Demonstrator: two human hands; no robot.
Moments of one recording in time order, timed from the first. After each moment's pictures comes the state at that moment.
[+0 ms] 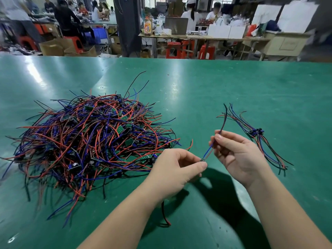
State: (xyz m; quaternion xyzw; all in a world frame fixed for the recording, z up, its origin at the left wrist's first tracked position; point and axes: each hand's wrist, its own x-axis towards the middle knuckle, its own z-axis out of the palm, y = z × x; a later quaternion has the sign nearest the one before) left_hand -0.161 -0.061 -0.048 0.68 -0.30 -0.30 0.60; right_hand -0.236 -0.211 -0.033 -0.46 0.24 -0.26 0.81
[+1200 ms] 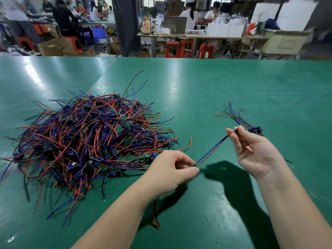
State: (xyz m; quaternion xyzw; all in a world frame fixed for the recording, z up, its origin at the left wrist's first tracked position) left_hand -0.148 -0.060 -0.064 0.73 -0.34 -0.29 0.52; right_hand -0.247 -0.246 -0.026 -0.29 0.30 -0.30 0.86
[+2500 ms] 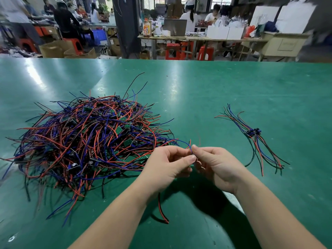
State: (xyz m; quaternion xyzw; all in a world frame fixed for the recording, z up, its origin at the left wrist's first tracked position) left_hand -0.152 -0.059 -0.051 0.61 -0.26 -0.33 0.67; right_hand -0.229 -0.190 -0.050 -0.56 0.23 -0.06 0.80
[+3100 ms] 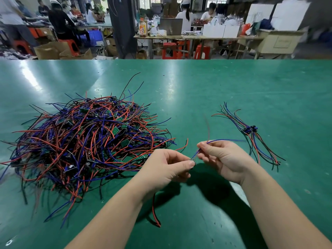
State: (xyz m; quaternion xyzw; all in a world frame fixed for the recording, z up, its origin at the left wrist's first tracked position) left_hand -0.152 -0.057 -0.050 0.63 -0.25 -0.38 0.63; right_hand -0.234 -0.217 -0.046 -0.51 0.26 -0.11 0.81
